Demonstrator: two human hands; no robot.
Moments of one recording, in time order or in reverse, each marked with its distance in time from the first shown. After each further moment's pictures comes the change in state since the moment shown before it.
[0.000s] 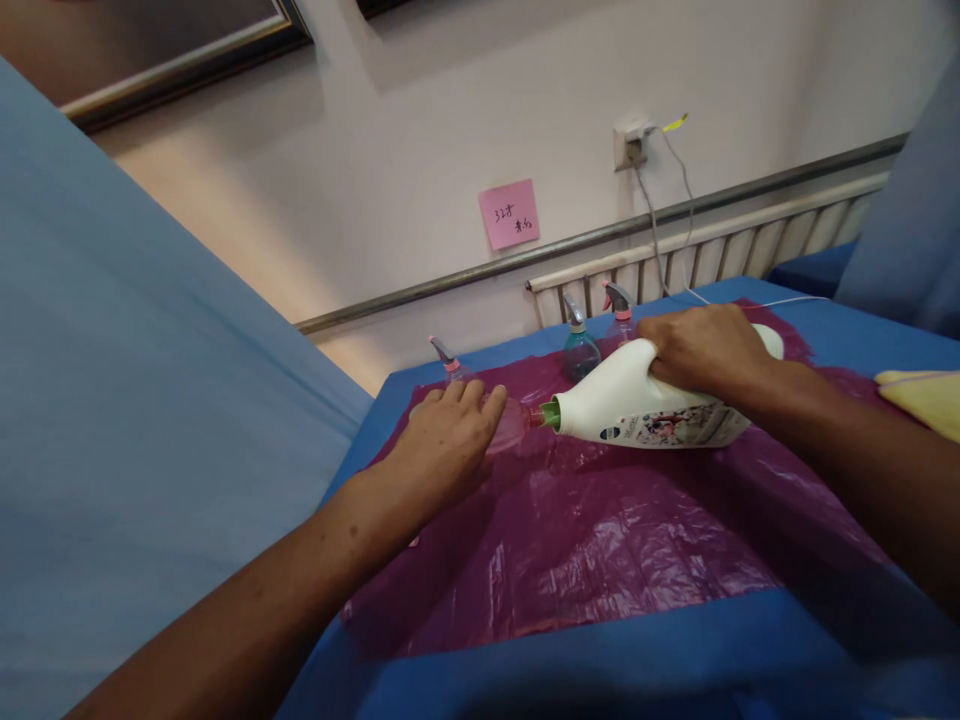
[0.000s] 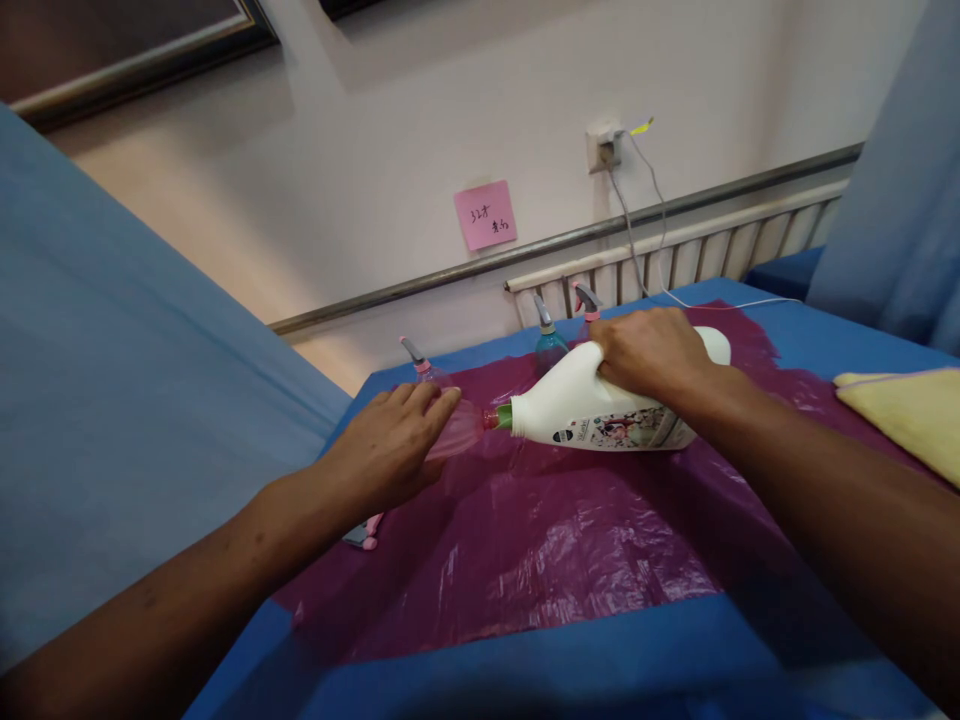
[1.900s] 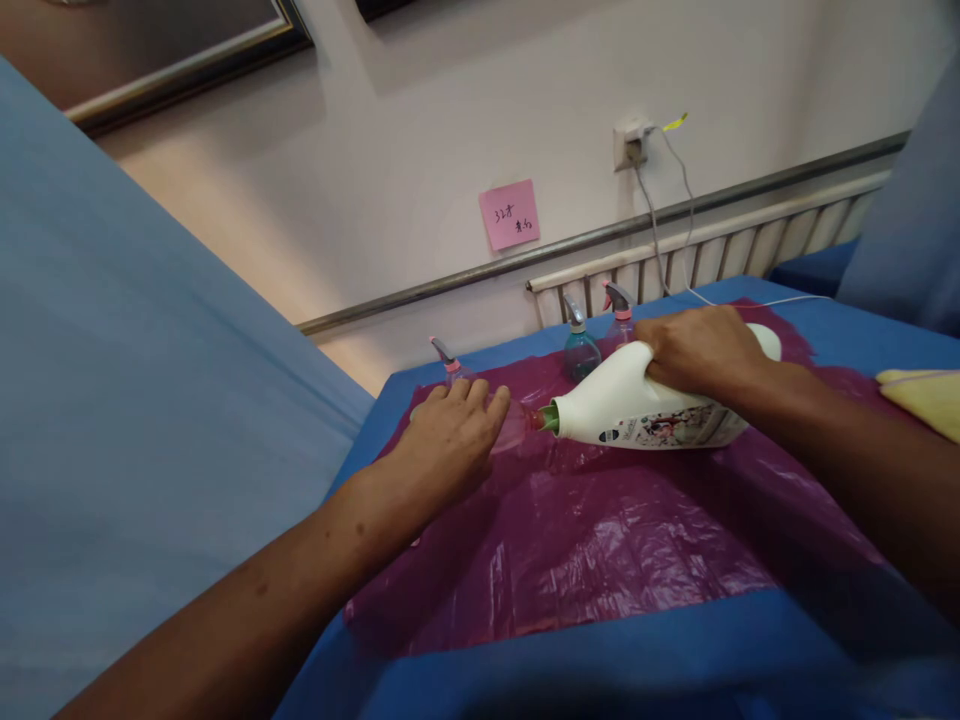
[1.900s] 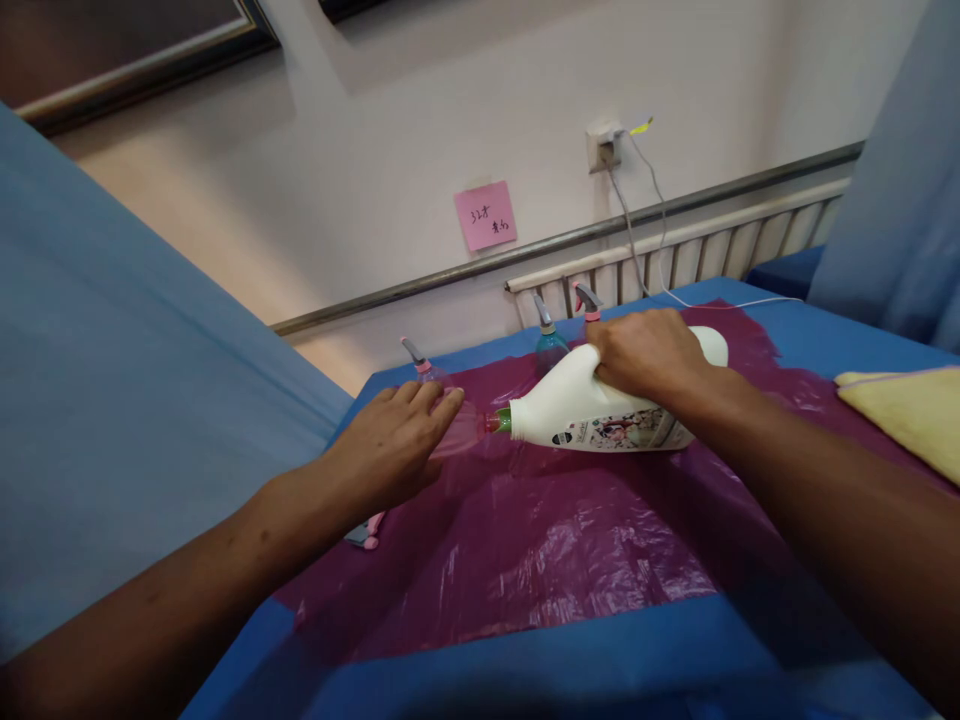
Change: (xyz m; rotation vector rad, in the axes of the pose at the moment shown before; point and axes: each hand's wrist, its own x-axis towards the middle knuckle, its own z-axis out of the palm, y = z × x) left_hand 0.002 0.003 -0.009 0.081 -0.014 0.038; right_hand -0.001 -0.004 -0.001 -0.010 0.007 -0.003
